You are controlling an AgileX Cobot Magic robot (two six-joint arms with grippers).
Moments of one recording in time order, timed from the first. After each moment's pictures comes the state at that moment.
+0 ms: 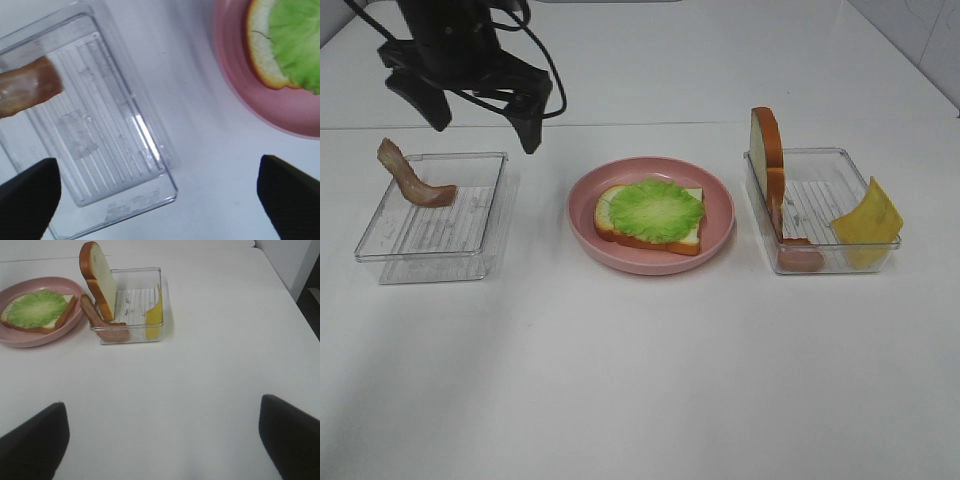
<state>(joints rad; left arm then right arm) -0.35 2.13 -1.93 0.00 1.21 -0.03 0.00 0.00 -0.50 -0.01 1.05 0.00</state>
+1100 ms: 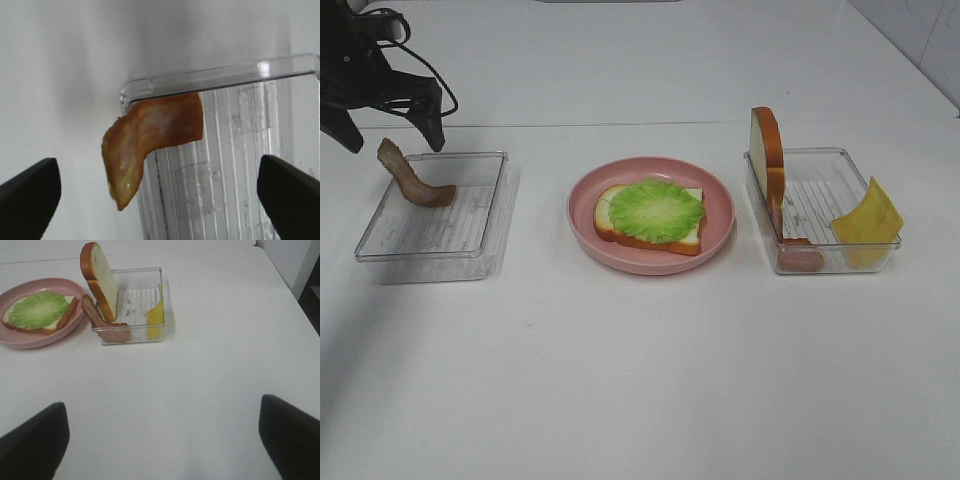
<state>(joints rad) -0.01 2.41 -2.19 -0.13 1.22 0.08 0.00 0.00 -0.50 0.00 1.05 0.00</state>
